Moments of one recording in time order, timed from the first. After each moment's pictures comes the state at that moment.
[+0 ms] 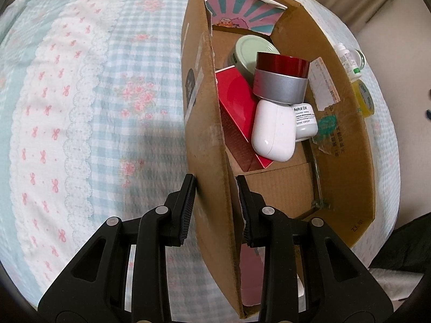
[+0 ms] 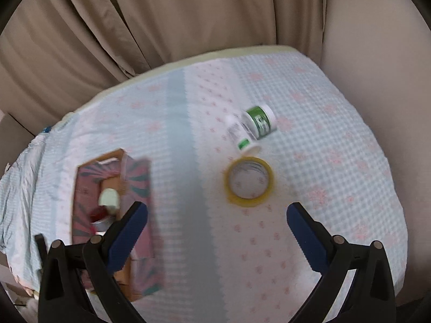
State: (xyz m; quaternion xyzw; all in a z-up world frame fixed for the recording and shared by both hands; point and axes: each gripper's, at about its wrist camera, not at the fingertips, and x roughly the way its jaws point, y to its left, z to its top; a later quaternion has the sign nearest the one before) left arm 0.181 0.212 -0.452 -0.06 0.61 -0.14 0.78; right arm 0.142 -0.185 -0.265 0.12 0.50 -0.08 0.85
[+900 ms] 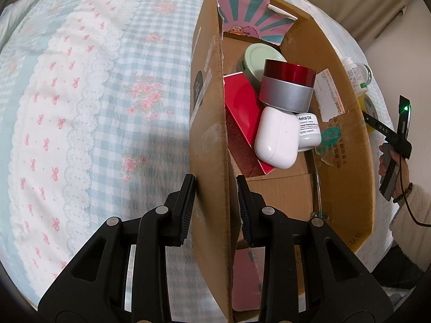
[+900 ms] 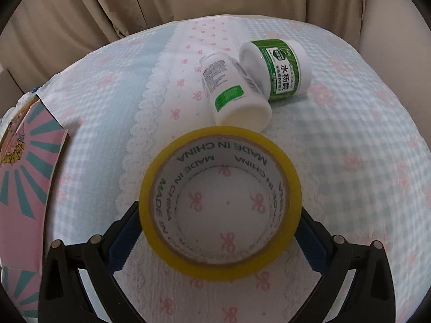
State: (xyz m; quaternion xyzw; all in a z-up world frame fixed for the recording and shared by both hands) left arm 0.173 0.211 -0.451 -0.09 0.59 -0.10 0.79; right arm 0.214 -0.233 -0.461 0.05 0.50 -0.03 0.87
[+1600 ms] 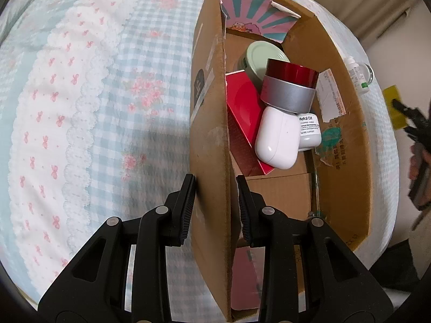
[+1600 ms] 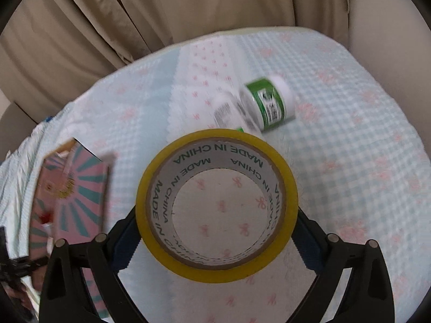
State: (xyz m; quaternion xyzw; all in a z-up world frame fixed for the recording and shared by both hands) left arm 0.181 0.214 -0.453 -0.09 0.61 -0.10 0.78; right arm 0.196 -0.233 -0.376 0.13 0.49 -0.02 0.86
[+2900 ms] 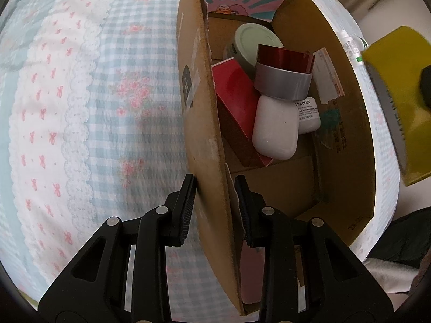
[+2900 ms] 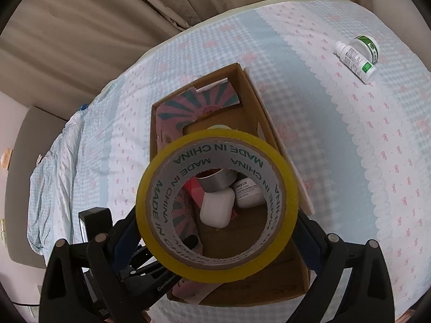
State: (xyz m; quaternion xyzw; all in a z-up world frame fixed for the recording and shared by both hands) left arm 0.204 0.208 -0.456 -0.04 0.65 -0.15 0.75; right arm 0.155 0.034 -0.337 0.22 0.54 0.01 0.81
